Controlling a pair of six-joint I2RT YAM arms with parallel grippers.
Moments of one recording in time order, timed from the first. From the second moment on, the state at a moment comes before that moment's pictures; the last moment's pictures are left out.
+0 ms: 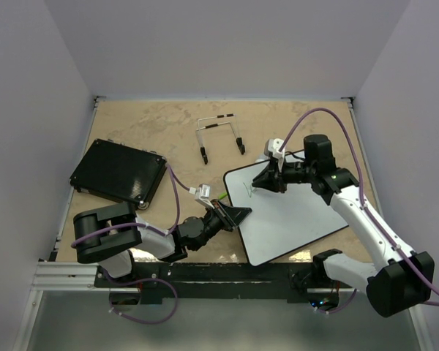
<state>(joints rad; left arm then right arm) -1.24 1.61 0.37 1.28 -0.43 -1.03 0.32 1.10 0.92 -0.45 -0.94 -0.47</state>
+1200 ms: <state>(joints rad) -1.23 1.61 0.37 1.28 -0.42 -1.03 0.23 1.10 0.92 -0.36 -0.91 -0.40</state>
